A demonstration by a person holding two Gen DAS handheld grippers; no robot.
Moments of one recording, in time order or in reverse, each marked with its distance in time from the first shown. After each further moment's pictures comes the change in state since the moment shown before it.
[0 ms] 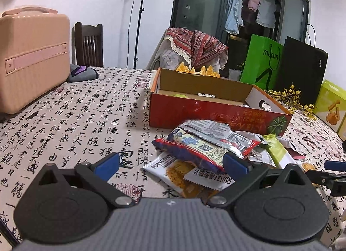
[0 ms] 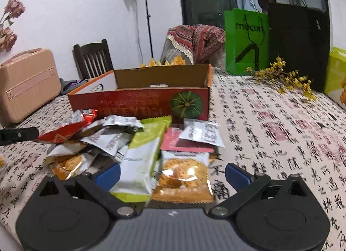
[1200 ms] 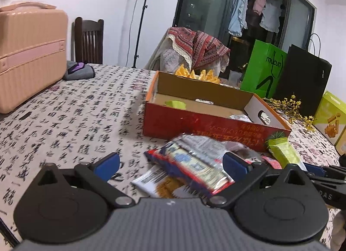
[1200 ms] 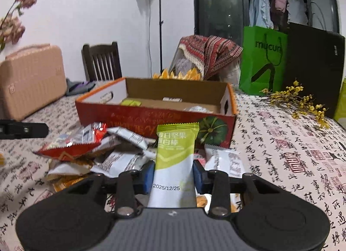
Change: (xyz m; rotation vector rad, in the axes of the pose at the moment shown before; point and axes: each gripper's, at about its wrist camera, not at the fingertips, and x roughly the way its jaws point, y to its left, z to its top) left arm 0.017 -0.011 0.031 -0.052 0.031 -0.014; right arm 0.018 0.028 0.028 -0.071 -0.051 -0.002
